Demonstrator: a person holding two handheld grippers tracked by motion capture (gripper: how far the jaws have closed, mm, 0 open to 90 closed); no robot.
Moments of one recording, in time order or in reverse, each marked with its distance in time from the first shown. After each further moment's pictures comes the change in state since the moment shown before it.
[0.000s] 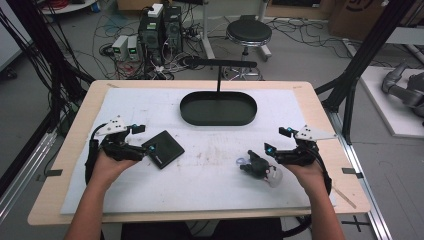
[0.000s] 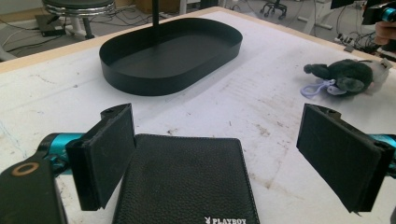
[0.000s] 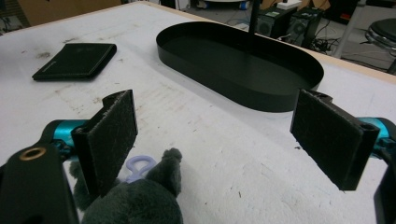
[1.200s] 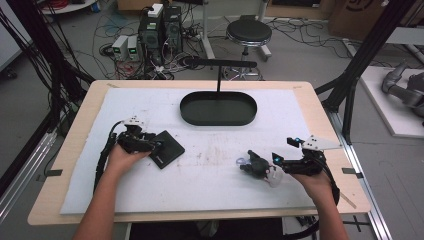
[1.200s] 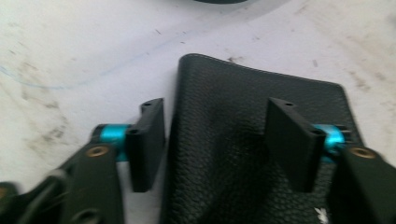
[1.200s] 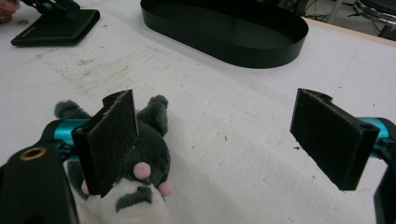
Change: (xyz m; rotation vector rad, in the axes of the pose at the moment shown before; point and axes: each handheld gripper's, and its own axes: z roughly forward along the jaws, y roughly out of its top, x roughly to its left) left arm 0.049 -0.035 0.059 0.279 0.036 -0.172; right arm -0.004 -0.028 -0.018 0.073 -0.049 0.012
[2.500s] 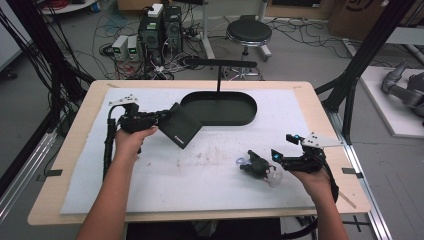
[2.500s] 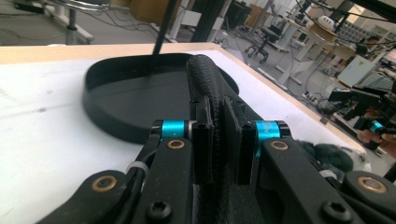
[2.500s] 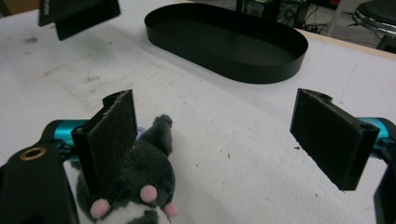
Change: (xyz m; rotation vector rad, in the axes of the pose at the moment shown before) left arm -0.033 0.069 -0.019 -0.347 -0.163 -0.113; right arm 0.001 0.010 0.000 -0.034 0.008 0.013
